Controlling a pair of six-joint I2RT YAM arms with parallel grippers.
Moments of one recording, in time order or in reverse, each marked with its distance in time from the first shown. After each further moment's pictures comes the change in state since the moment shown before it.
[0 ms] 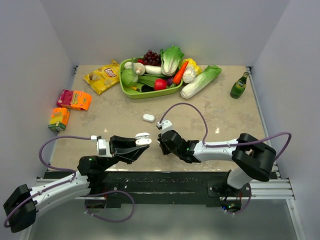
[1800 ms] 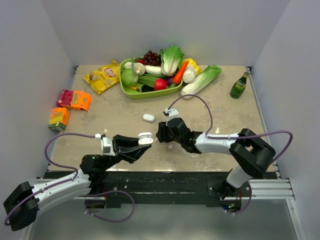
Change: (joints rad) left arm 0.000 0.049 0.000 -0.013 -0.008 -0.001; right arm -0.182 0.056 0.037 0.122 -0.156 0.053
